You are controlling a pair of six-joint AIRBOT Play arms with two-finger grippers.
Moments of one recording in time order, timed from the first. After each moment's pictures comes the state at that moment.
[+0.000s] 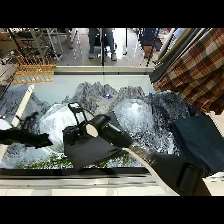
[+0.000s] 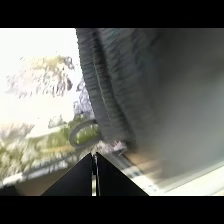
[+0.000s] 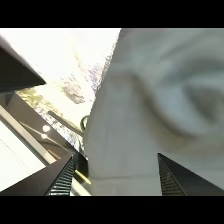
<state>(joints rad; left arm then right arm) 0.33 -1.19 0.93 1.02 -1.36 -1.14 0.89 -1.76 1.76 -1.30 0.99 1.82</state>
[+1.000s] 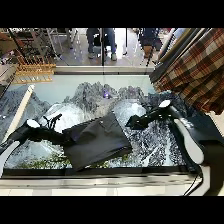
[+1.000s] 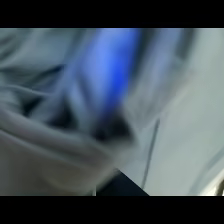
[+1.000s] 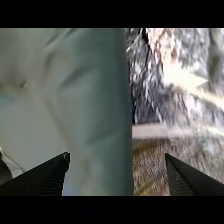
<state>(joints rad) 0.08 -1.50 0.93 0.81 -1.17 -1.08 0.01 -1.87 1.48 -0.69 1.42 1.17</state>
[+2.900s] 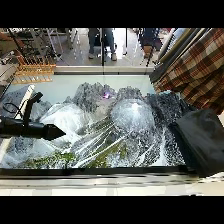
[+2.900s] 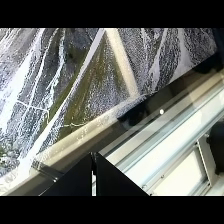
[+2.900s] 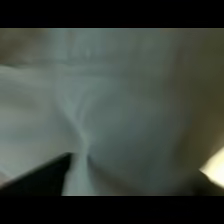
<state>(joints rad) 0.09 -0.99 1.07 0.81 -1.44 -1.15 -1.23 -1.40 1.27 -1.17 1.50 1.38</state>
